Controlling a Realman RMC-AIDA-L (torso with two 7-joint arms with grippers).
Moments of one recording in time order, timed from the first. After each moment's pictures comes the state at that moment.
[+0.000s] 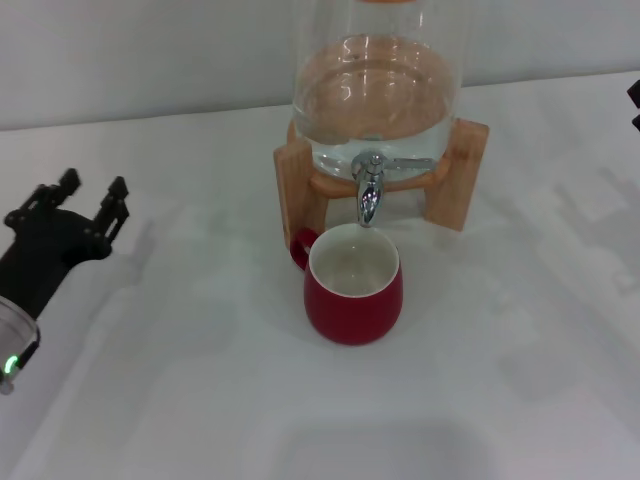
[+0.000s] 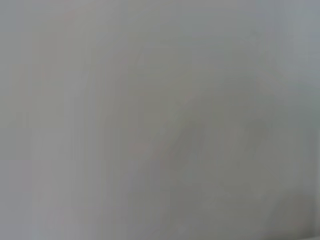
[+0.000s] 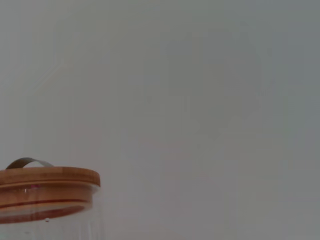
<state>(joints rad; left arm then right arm) -0.47 -2.06 -1.04 -0.25 2.83 1.01 -0.36 0.31 2.01 -1.08 -0.09 -0.46 -1.61 0.56</state>
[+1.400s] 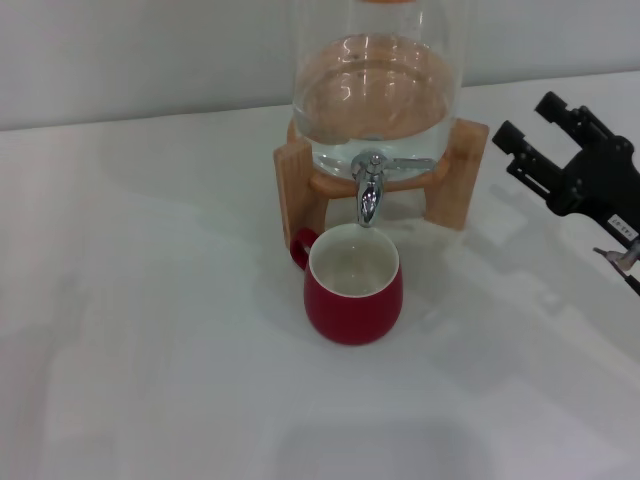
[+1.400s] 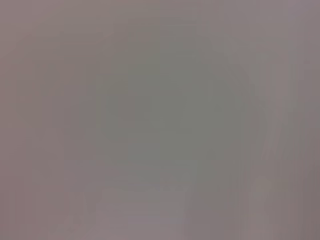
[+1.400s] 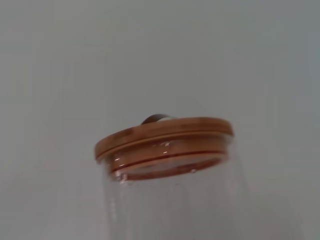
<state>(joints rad) -0.19 -2.09 -1.23 -0.23 2.65 1.32 -0.18 0.37 2.01 -1.38 -0.13 -0.47 -1.59 0.64</state>
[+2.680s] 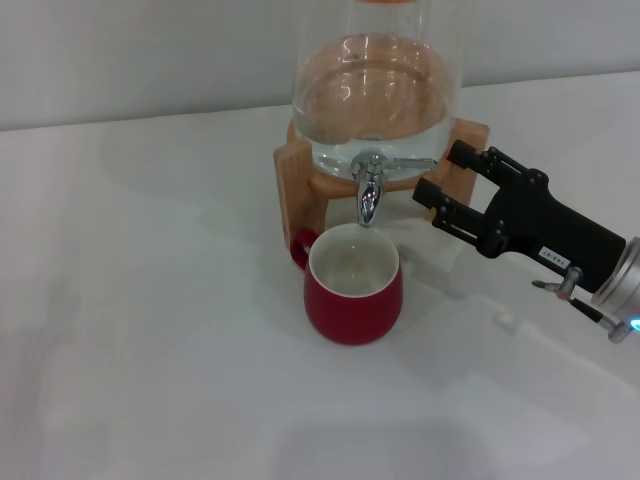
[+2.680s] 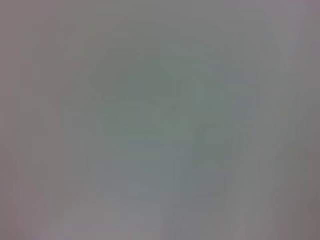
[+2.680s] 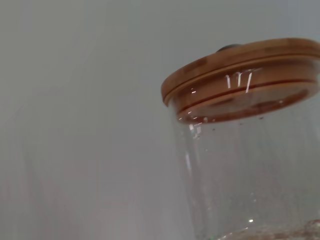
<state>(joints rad) -0.20 -2.09 -1.22 -0.23 2.65 1.23 -0.22 0.43 2.01 -1.58 -0.13 -0.47 -1.52 0.68</state>
